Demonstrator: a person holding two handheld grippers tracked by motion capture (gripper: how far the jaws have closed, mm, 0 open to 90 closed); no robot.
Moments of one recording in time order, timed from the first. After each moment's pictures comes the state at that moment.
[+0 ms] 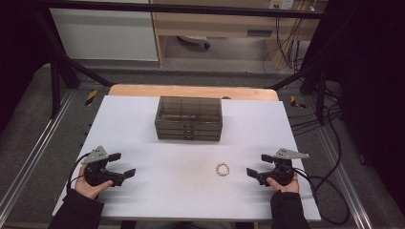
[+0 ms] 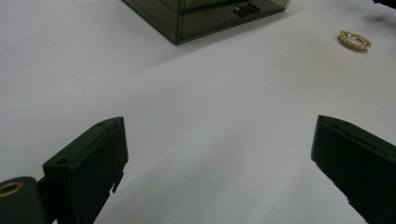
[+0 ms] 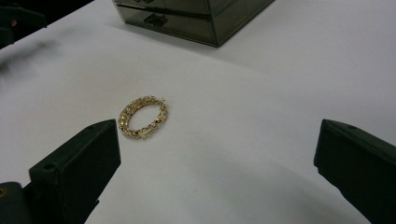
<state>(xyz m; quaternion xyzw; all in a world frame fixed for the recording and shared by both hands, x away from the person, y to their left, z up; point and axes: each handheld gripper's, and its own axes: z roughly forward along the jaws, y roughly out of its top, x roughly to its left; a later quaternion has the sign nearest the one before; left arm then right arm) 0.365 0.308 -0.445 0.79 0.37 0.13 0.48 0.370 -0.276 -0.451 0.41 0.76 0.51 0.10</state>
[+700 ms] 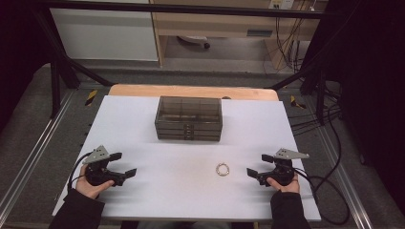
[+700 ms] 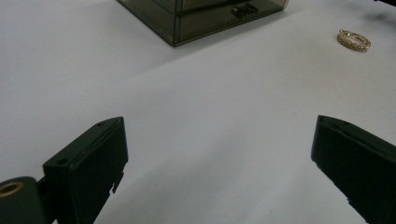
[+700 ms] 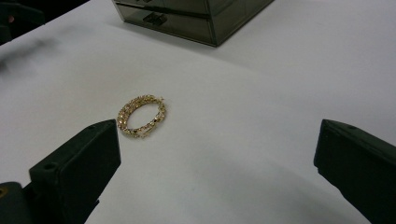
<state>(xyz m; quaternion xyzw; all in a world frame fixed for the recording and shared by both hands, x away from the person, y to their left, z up) 0.366 0.304 -0.443 0.79 0.36 0.13 0.47 0.370 -0.276 -0.451 0.40 0.76 0.50 0.10</state>
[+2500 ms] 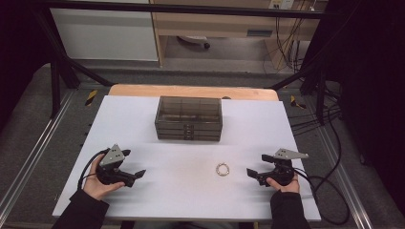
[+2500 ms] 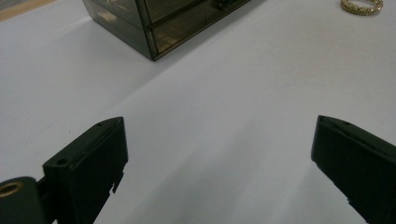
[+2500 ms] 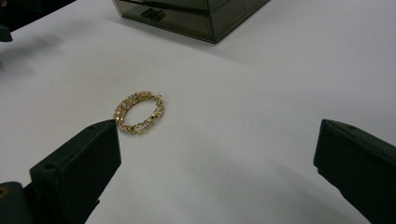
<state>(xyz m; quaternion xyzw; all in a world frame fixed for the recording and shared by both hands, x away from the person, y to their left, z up) 0.368 0.267 -0.432 0.84 0.29 0.19 0.42 0.370 -0.276 -0.452 0.40 0.76 0.50 0.10</state>
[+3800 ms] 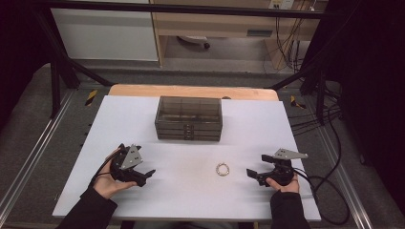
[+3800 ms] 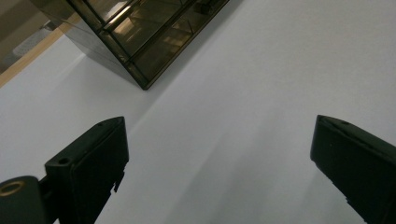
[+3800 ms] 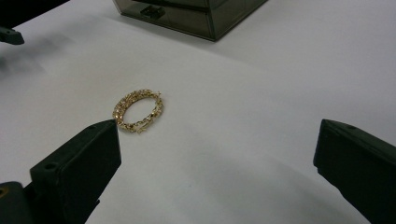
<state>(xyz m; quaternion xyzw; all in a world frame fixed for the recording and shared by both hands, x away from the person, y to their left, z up) 0.371 0.226 -0.423 0.88 0.21 0.26 0.34 0.371 -0.275 -0.452 0.40 0.77 0.49 0.11</state>
